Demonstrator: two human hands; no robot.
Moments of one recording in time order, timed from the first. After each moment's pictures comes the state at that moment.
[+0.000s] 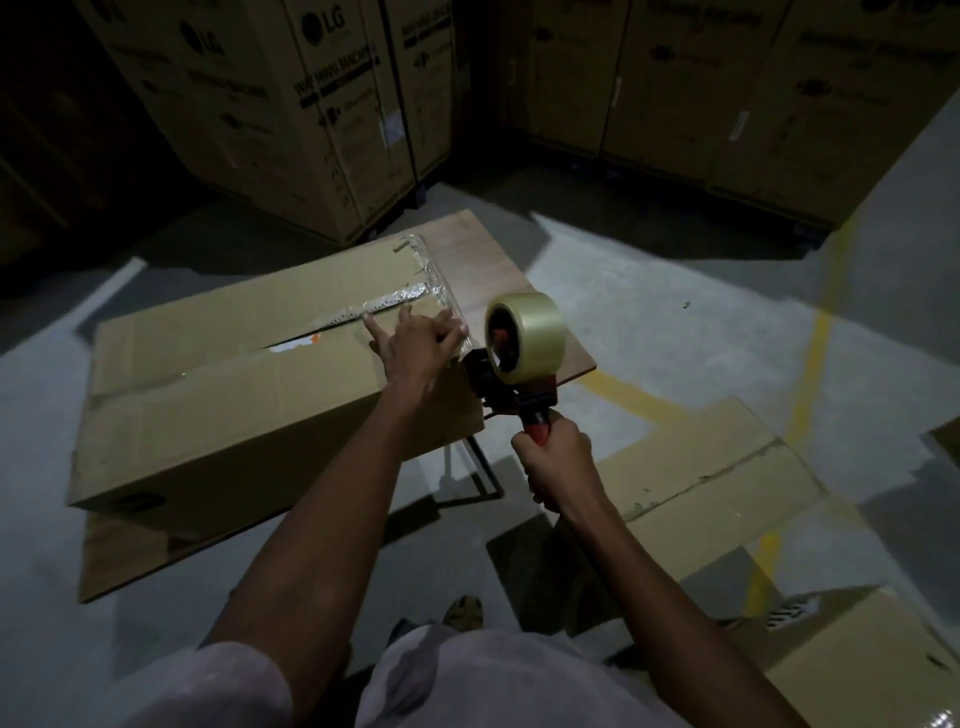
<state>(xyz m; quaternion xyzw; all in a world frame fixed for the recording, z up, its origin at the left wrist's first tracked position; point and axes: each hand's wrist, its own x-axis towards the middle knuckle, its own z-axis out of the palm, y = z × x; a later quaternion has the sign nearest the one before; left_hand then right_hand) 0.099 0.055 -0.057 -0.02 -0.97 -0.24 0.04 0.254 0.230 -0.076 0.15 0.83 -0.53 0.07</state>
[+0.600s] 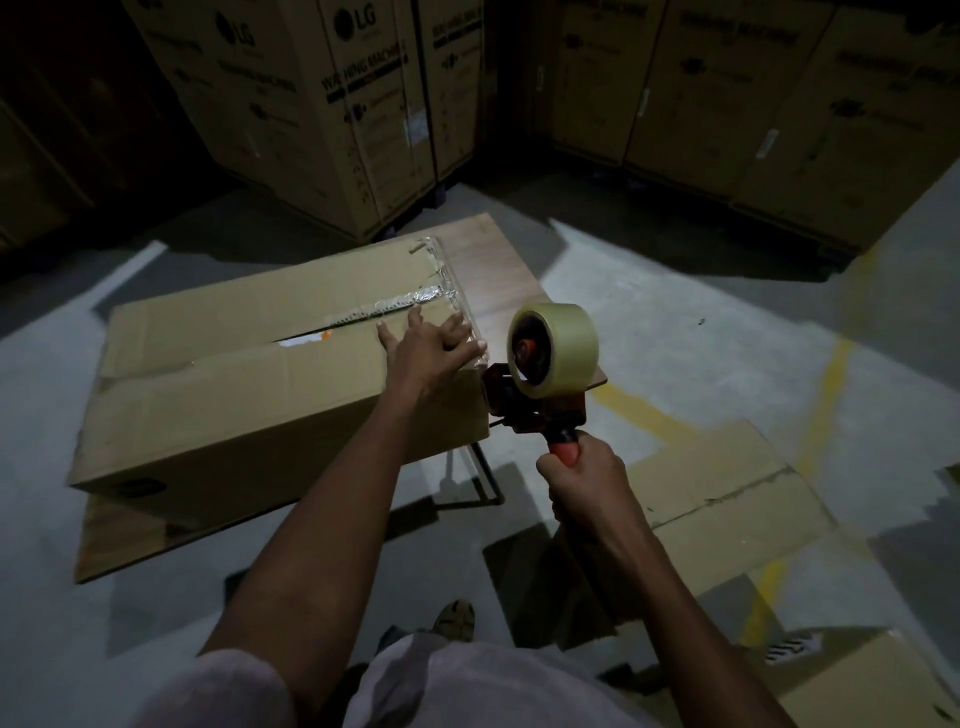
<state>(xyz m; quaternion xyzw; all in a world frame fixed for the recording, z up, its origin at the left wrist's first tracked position) 0.089 0.042 -0.066 -0.06 -0.97 -0.24 0.00 0.262 0.253 -0.068 0.17 0.81 -0.55 0.09</state>
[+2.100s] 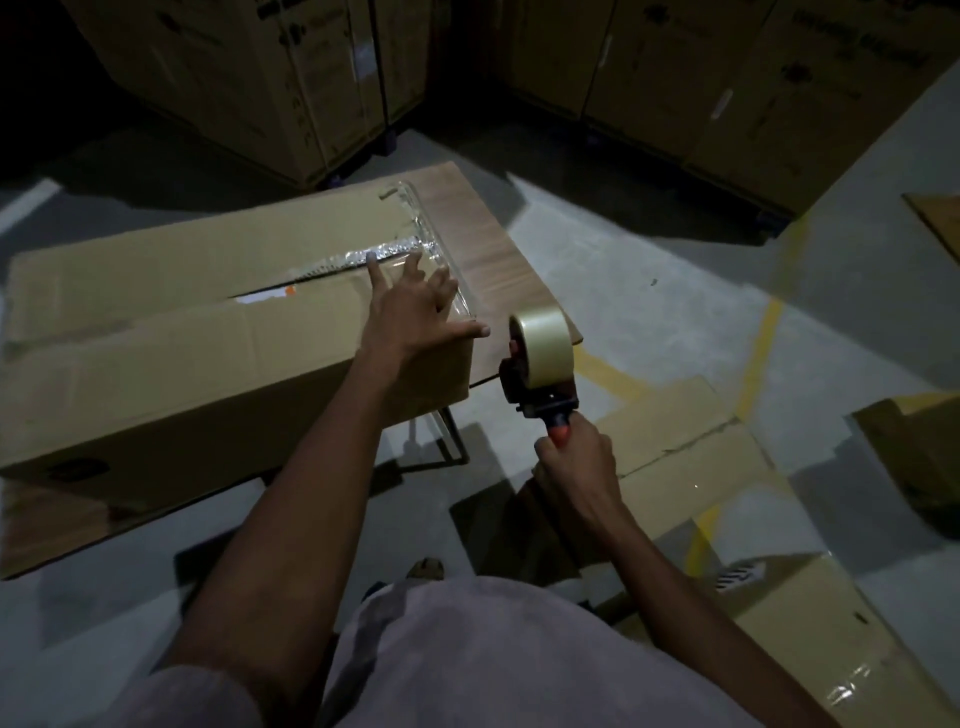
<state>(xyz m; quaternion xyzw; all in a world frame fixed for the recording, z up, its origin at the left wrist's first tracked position) 0.078 0.032 -0.066 -0.21 -0.98 -0.07 0.03 0.268 0.247 -0.109 0.20 0.91 -0.37 0.06</state>
